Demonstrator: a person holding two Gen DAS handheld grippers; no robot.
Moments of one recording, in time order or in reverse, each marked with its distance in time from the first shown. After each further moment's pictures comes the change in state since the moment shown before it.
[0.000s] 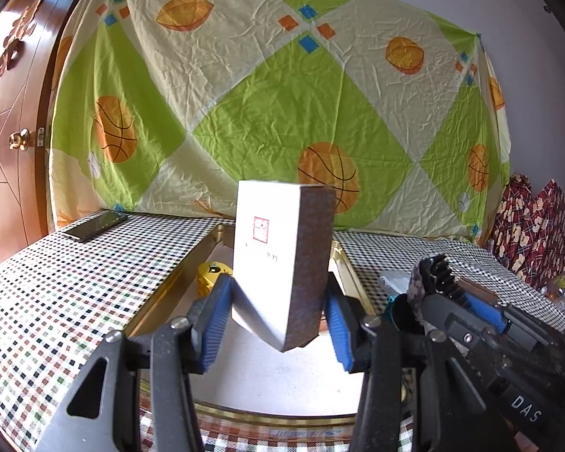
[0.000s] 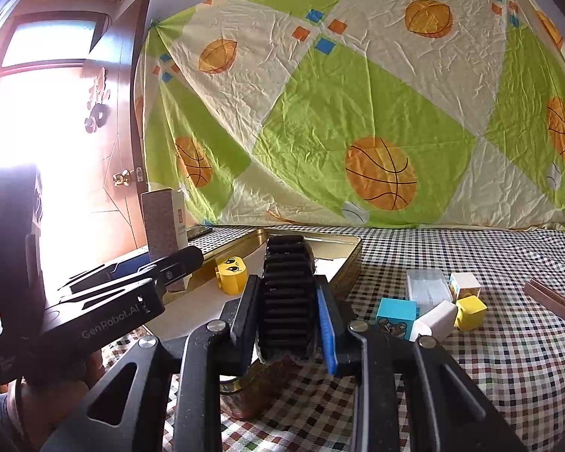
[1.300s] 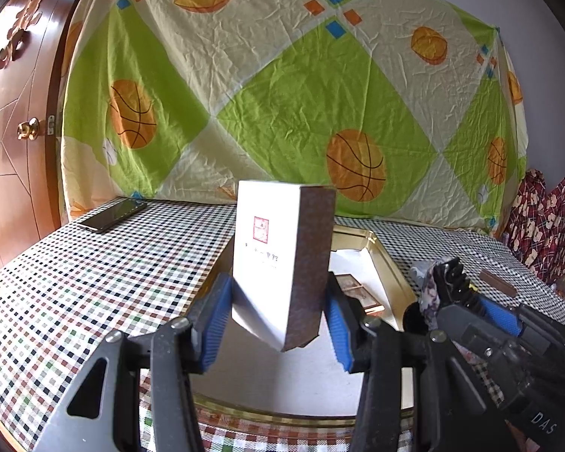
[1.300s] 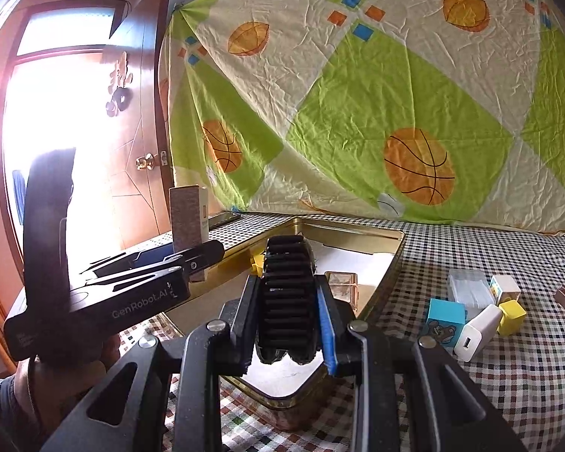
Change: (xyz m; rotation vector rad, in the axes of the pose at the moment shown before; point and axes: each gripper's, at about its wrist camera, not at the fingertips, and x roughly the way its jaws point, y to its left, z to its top) left arm 0.014 0.036 0.005 -0.002 0.067 0.040; right arm 0.020 0.027 0.003 -0.026 0.060 0.087
